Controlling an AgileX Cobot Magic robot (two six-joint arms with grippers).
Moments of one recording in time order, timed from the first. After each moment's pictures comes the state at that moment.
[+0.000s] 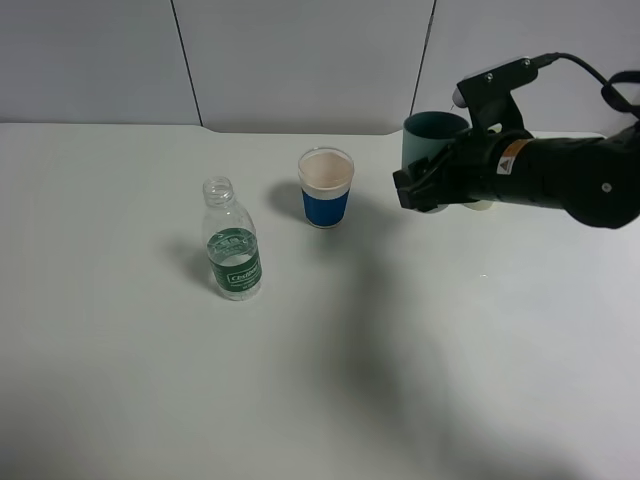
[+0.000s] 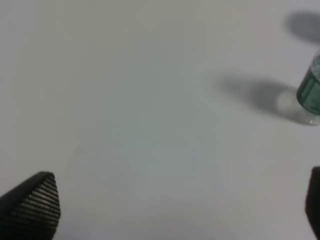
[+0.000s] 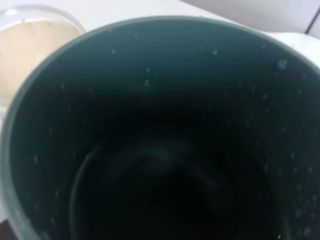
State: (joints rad) left arm -0.10 -0.01 -0.51 0.01 1.06 0.01; right arm 0.39 1.60 -0.60 -0.02 -0.38 -0.12
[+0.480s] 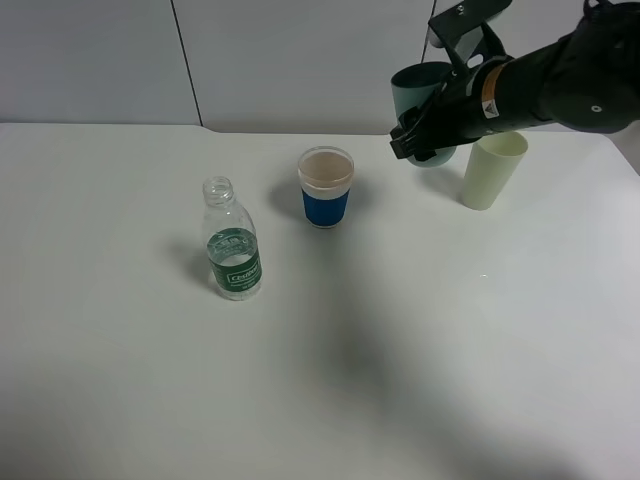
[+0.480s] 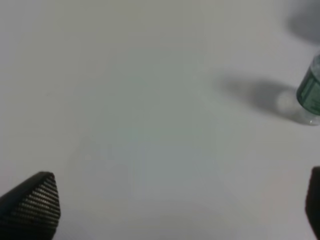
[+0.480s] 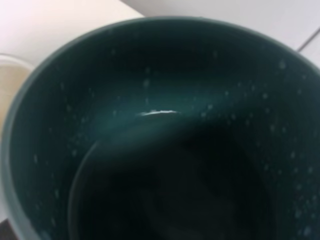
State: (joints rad) left arm -0.10 -0.01 -0.51 0.01 1.06 0.01; right arm 0.40 1.62 -0.93 -0.62 0.01 0.34
